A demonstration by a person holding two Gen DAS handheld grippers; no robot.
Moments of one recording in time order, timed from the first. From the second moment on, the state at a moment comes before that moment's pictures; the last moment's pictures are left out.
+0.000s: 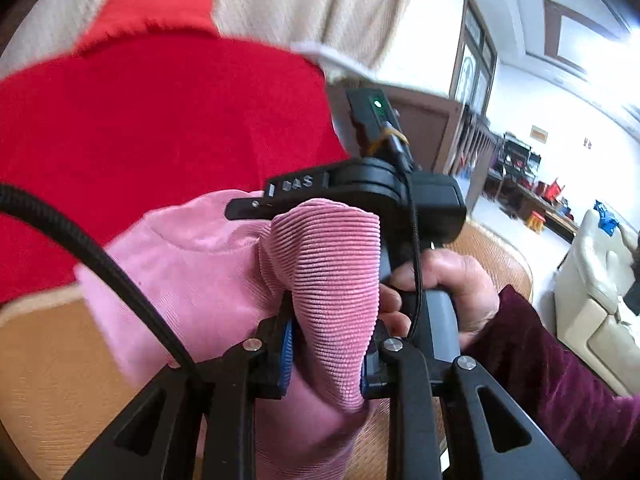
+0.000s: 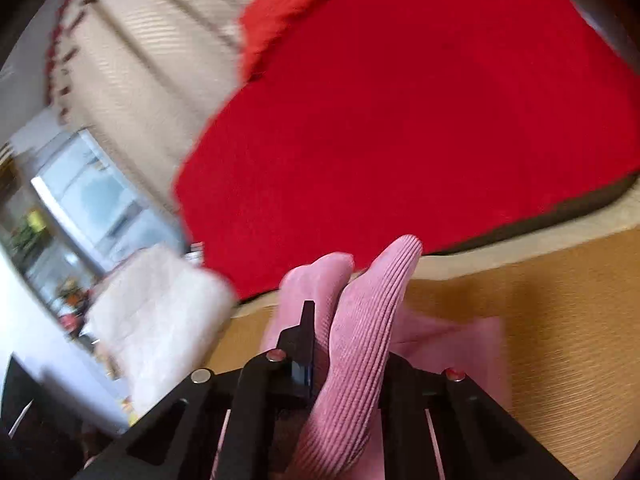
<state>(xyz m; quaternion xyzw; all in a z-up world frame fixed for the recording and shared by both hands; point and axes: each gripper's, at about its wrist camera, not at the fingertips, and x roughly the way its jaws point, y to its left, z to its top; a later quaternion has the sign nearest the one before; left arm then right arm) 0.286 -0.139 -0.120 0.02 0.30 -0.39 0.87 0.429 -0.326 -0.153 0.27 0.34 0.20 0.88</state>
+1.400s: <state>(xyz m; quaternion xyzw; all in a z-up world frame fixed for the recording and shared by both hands) 0.264 -0.088 -0.231 0.19 0.42 -0.32 0.83 0.300 -0.274 -0.260 0.18 0.51 0.14 0.83</state>
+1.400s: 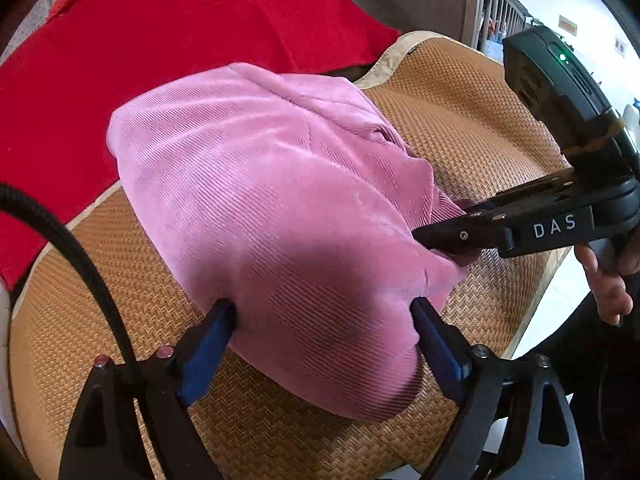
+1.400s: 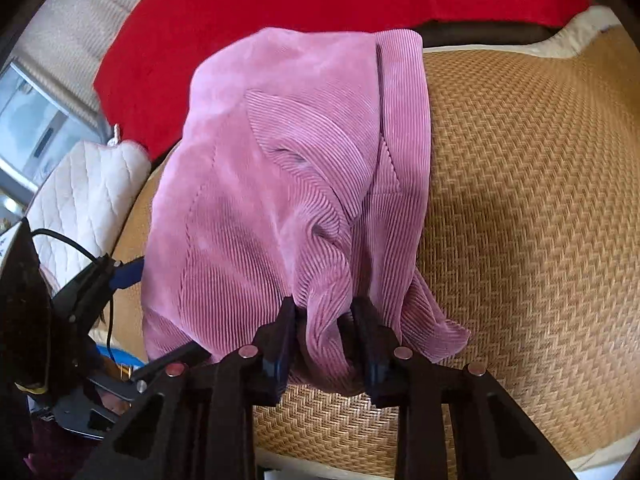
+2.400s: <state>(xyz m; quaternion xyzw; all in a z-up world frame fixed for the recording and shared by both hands) 0.285 -0.026 -0.160 0.08 0.38 -0.27 0.88 0.415 -0.286 -0.190 0.23 0.46 0.18 0.84</state>
